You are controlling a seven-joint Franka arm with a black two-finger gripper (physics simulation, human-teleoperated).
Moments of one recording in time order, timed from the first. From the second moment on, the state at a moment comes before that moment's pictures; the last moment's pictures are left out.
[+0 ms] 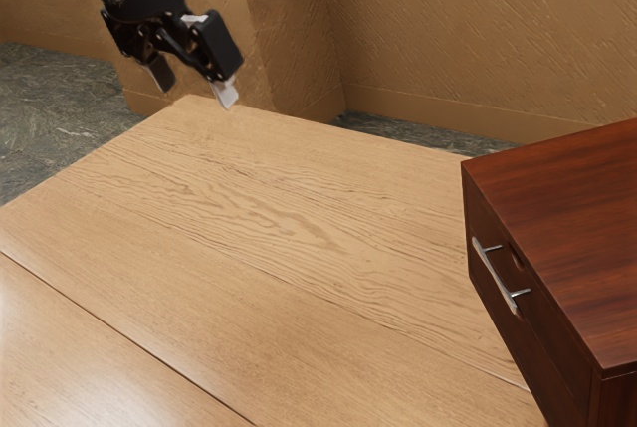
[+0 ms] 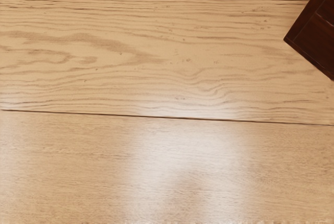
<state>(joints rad) -0.36 -0.04 0.29 -1.16 0.12 1.34 -0.08</state>
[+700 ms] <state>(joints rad) -0.03 -0.47 -0.41 -1.70 -0.04 1.25 0.26</state>
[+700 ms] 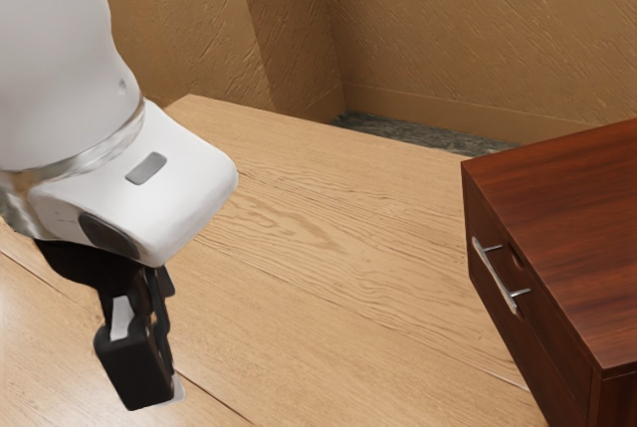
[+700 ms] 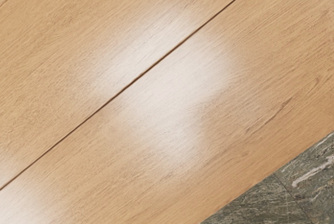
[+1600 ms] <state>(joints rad) 0.06 -0.18 -0.58 -1.63 -0.14 1.63 -0.44</state>
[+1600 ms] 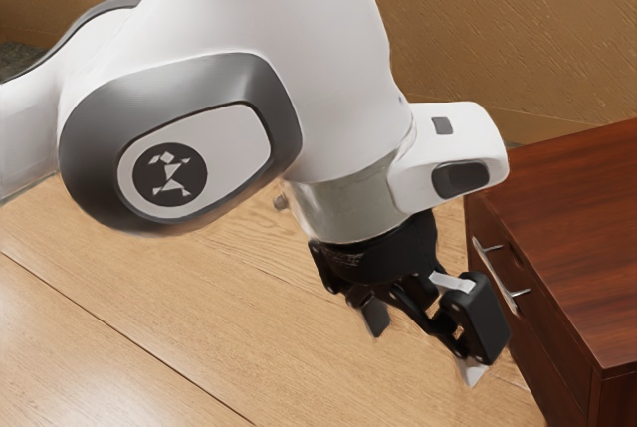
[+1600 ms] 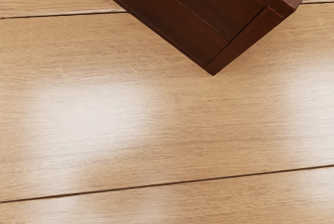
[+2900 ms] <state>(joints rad) 0.16 -0.03 -0.52 -1.76 -0.26 1.95 -0.82</state>
